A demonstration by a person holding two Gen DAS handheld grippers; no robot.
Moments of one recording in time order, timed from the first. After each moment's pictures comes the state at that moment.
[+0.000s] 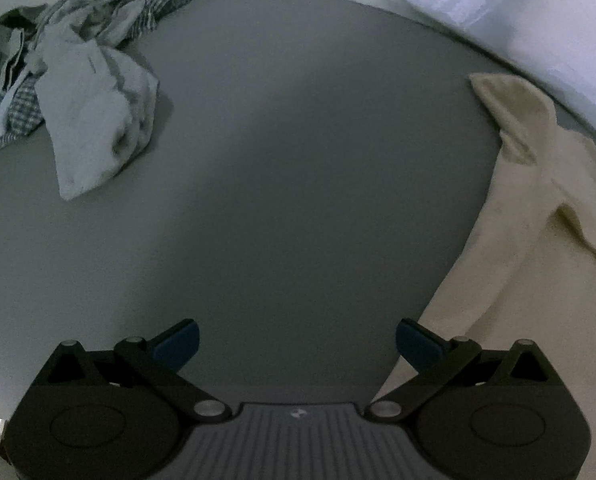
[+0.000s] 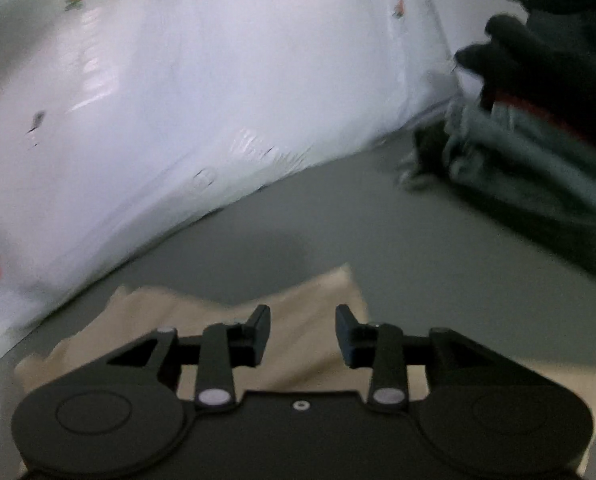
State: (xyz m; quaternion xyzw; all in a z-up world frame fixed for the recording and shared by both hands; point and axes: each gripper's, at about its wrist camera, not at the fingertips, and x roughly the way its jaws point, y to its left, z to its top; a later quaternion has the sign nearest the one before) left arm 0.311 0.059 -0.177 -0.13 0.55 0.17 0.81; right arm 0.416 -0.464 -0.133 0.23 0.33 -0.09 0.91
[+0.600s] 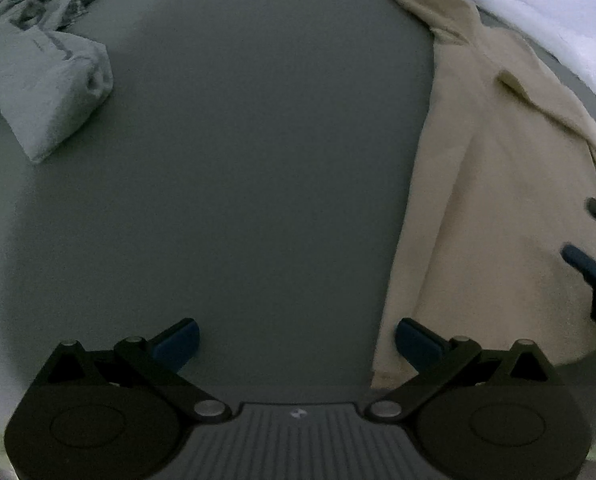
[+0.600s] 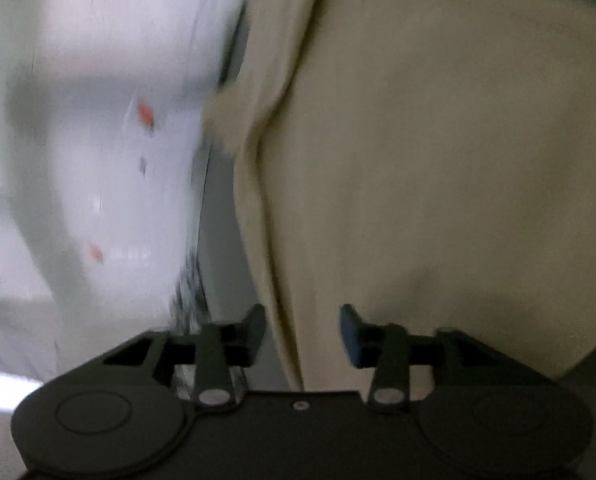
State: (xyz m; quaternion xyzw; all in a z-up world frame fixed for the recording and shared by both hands) left arm 0.245 0.077 -0.197 -0.07 0.59 0.02 0.80; right arm 0.290 -0.276 -0.227 0.54 0.48 0.17 0.67
